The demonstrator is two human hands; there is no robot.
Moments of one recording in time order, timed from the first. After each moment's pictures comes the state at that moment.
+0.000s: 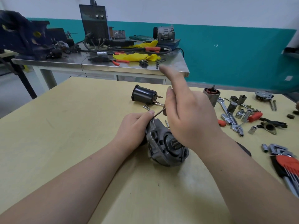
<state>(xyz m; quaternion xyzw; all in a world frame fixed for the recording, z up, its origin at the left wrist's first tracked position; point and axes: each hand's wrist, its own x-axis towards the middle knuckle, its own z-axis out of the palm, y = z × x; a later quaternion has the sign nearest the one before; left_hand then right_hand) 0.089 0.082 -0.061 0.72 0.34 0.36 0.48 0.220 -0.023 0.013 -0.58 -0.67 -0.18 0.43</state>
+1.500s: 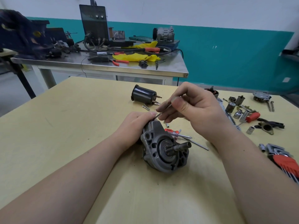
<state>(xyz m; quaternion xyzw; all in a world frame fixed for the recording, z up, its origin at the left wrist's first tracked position) 0.085 0.088 -0.054 0.74 0.26 0.31 0.53 0.257 -0.024 0.009 -0.41 -0.64 0.32 0.57</state>
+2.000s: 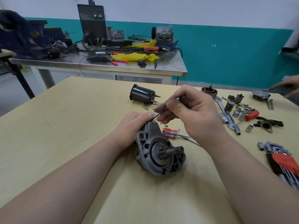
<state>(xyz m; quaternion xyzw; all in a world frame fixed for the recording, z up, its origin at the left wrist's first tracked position) 0.085 0.092 -0.058 0.74 0.26 0.31 0.54 0.243 -0.027 -0.002 -0.41 -0.61 0.27 0.63</state>
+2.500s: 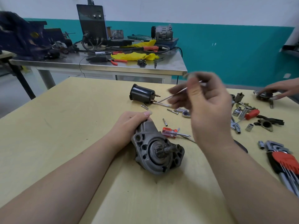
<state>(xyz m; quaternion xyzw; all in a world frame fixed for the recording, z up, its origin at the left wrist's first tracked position) 0.074 0.098 -0.064 0.74 0.25 0.31 0.54 0.235 -0.028 0.002 -0.39 -0.48 0.18 0.76</state>
